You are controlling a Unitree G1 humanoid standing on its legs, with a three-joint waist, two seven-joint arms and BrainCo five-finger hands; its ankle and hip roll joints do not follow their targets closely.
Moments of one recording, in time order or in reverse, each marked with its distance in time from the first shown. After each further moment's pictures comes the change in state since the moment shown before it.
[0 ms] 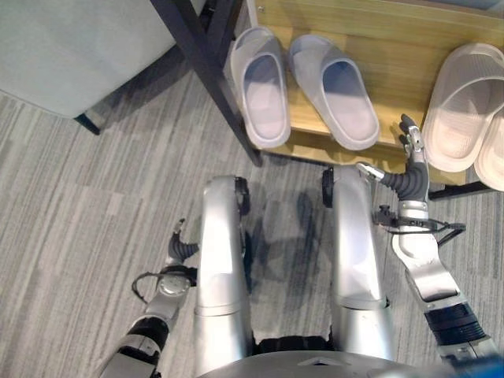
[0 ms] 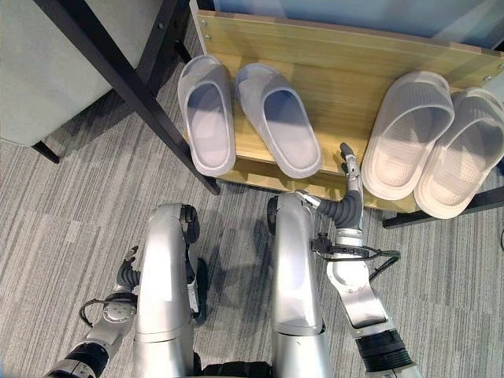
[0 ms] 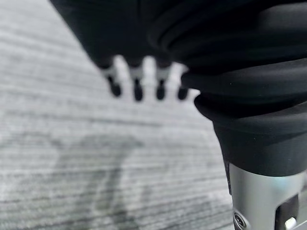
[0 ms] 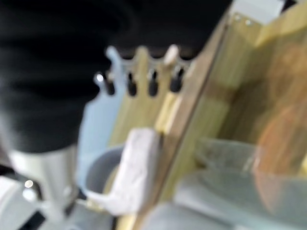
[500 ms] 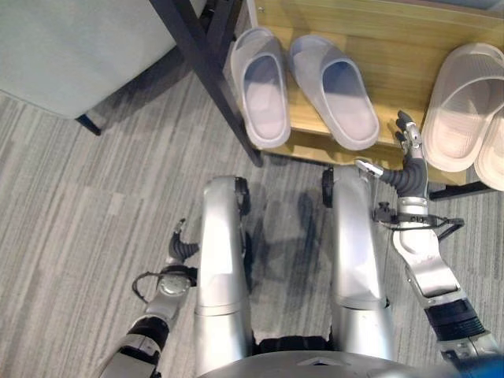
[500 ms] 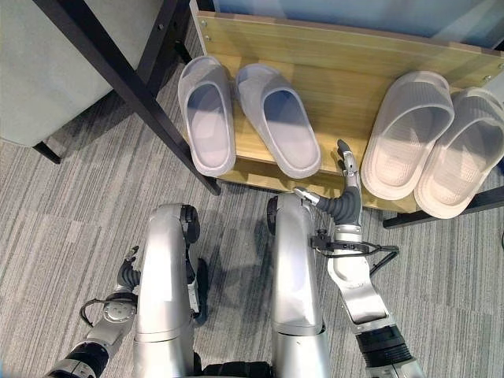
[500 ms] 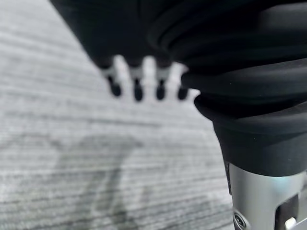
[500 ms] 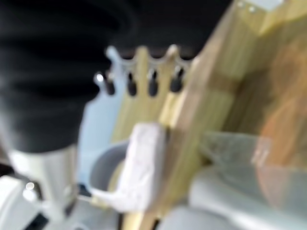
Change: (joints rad) left arm -0.002 0.000 -0.004 0.000 0.001 0.002 -0.001; right arm -0.050 -0.007 0.005 0.030 0.039 0.001 0.041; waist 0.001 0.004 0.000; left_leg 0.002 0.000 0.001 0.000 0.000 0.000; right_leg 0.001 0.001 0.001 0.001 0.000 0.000
